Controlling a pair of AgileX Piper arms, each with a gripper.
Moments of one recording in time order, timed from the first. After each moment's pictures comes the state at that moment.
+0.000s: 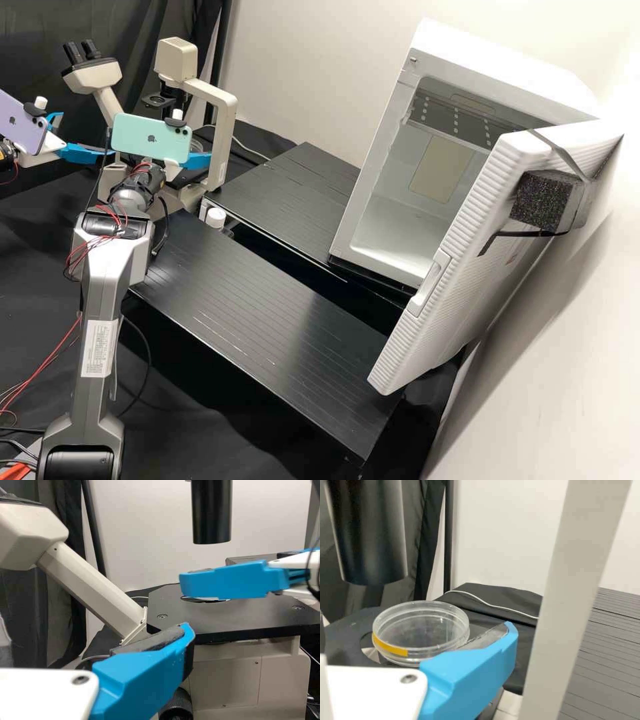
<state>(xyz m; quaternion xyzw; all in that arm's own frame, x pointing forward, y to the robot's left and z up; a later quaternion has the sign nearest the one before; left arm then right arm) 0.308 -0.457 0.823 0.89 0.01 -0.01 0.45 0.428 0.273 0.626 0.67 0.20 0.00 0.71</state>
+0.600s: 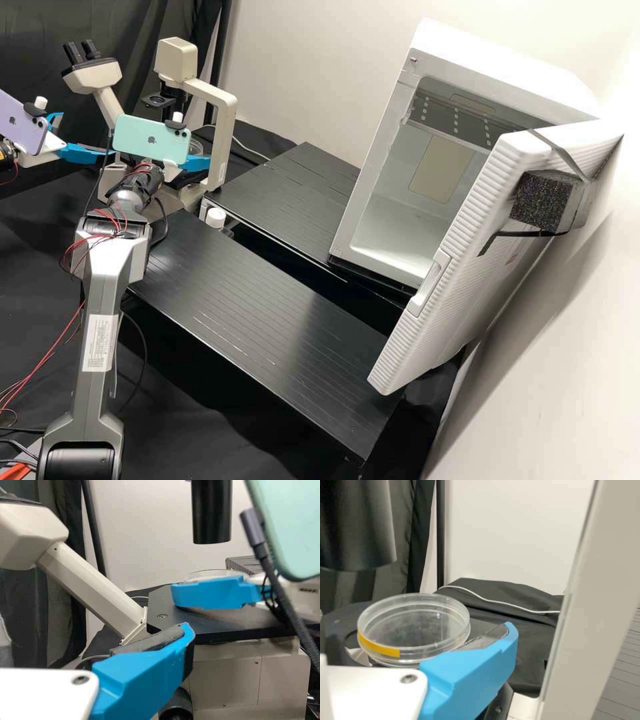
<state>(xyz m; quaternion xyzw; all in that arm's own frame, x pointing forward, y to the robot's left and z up) 0.308 -0.457 0.823 0.89 0.01 -0.01 0.45 0.446 0.271 0.602 0.68 0.19 -0.02 0.71</state>
